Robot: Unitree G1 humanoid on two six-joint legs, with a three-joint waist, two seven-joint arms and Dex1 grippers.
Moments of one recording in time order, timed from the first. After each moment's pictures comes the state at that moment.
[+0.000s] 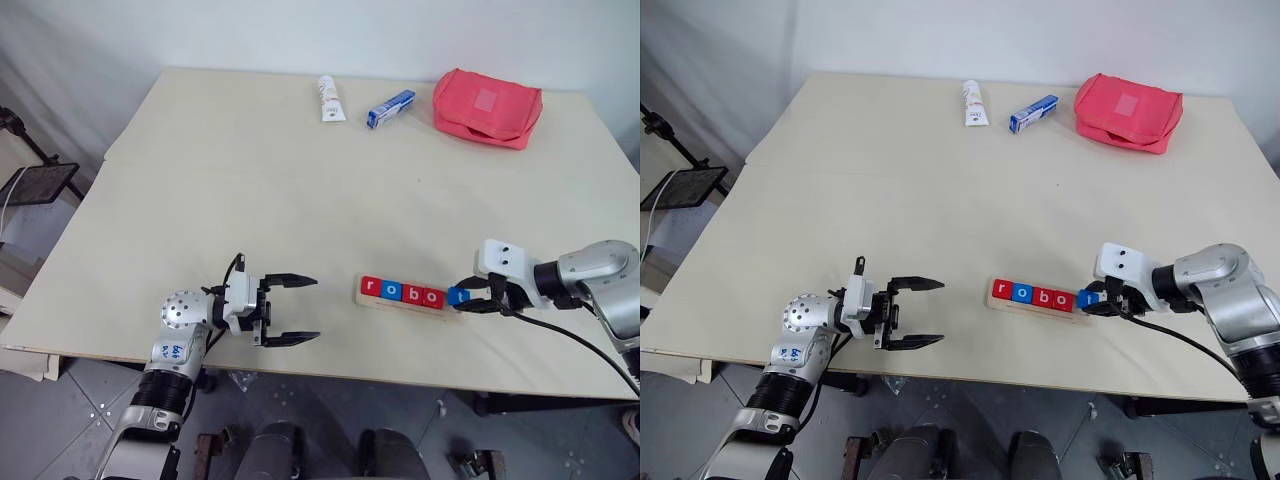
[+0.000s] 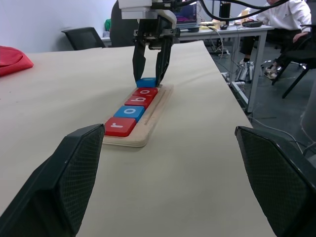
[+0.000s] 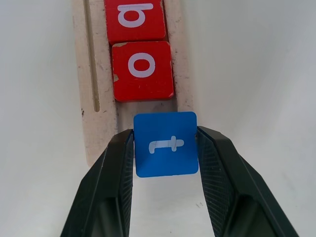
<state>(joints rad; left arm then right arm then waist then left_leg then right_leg) -0.39 0.37 -0.06 0.32 -0.39 -0.29 -1.33 -0.48 -1.01 0.16 0.10 0.10 0.35 1.30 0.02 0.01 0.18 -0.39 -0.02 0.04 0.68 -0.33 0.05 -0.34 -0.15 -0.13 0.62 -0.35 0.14</state>
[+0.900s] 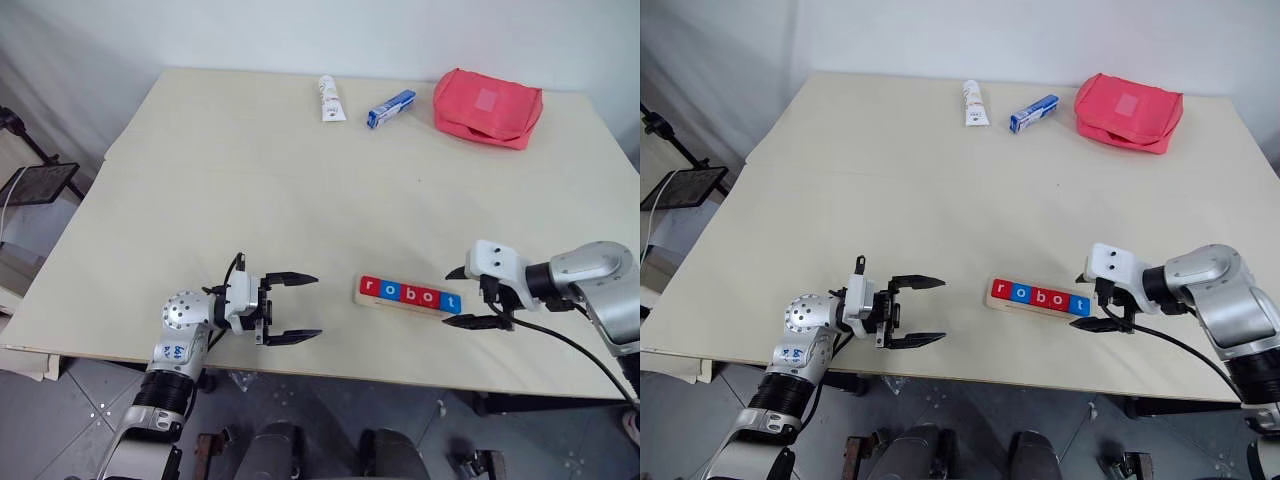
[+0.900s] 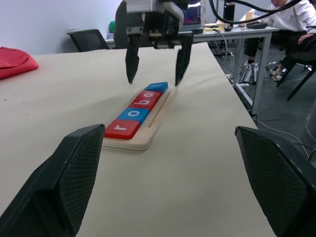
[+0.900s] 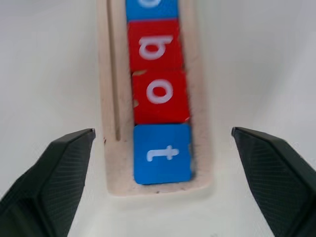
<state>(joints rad) -0.39 0.36 -0.06 0.33 -0.39 -0.30 -1.32 -0.42 -1.02 0.08 -0.04 0.17 0.45 1.29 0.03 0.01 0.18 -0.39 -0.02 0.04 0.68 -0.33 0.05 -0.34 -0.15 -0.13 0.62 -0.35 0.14</state>
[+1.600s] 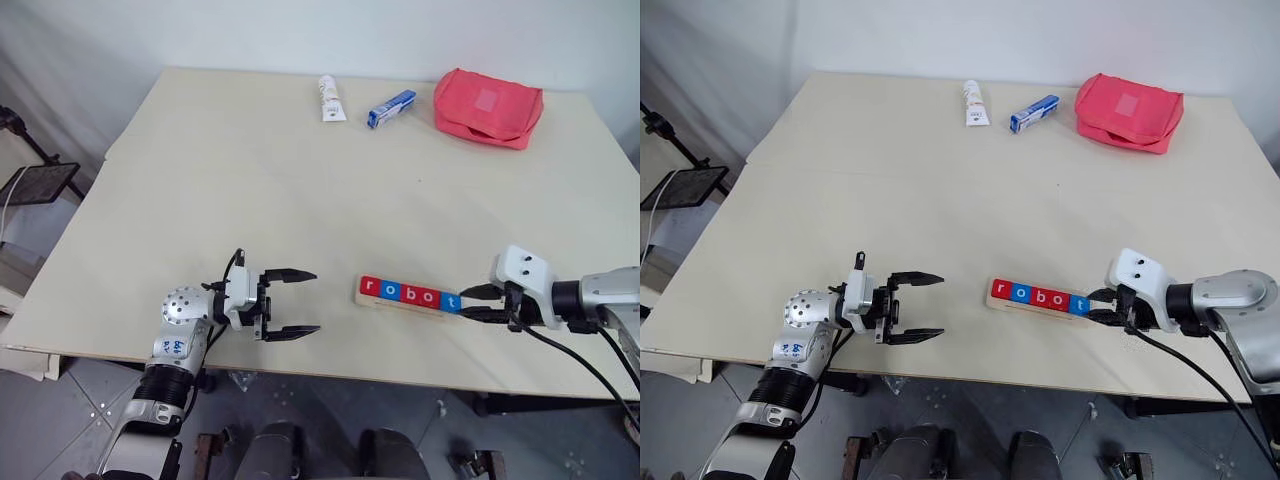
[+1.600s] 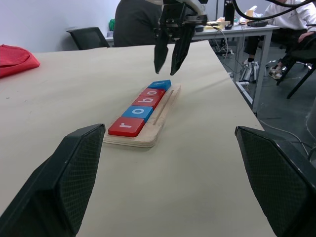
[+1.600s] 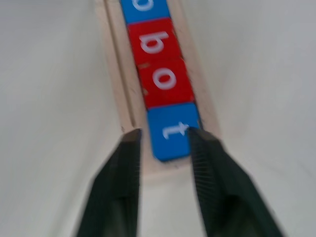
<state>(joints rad) -0.42 0.37 -0.06 0.36 -0.39 -0.30 -1.33 -0.22 -1.03 -0.05 -0.19 0.28 0.52 1.18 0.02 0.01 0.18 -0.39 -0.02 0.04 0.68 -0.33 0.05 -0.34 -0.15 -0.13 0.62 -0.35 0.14</state>
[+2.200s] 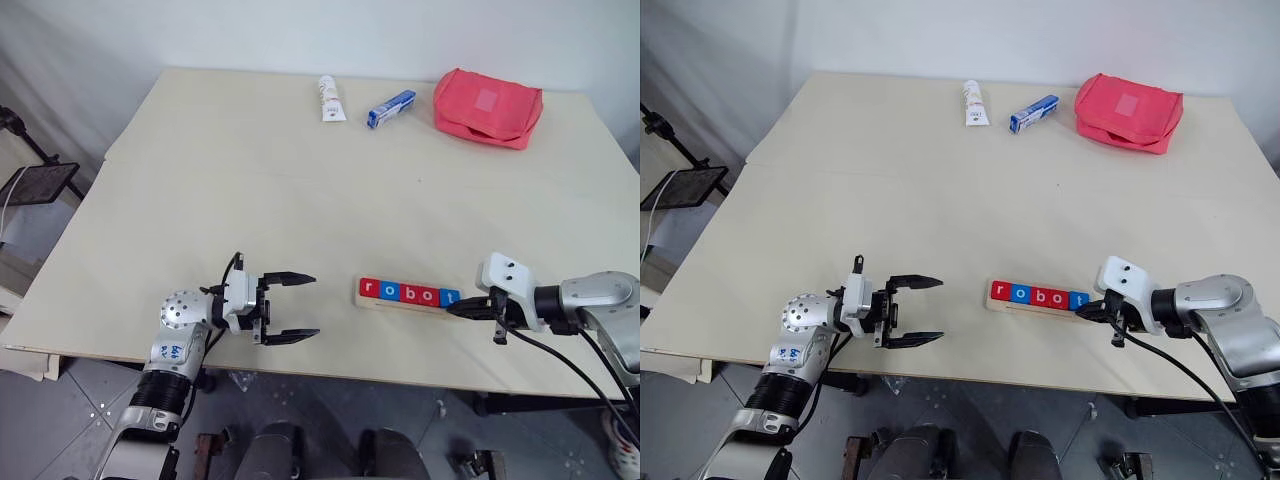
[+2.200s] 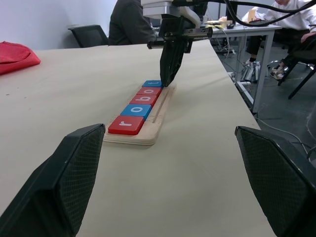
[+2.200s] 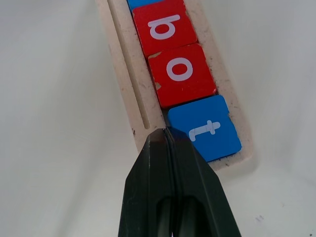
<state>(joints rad) -0.38 0.37 -0.06 0.32 -0.39 -0.28 -1.31 -0.27 -1.00 0.03 -0.09 0.26 0.46 1.18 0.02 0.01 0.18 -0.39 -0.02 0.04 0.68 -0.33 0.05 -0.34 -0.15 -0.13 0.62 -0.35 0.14</state>
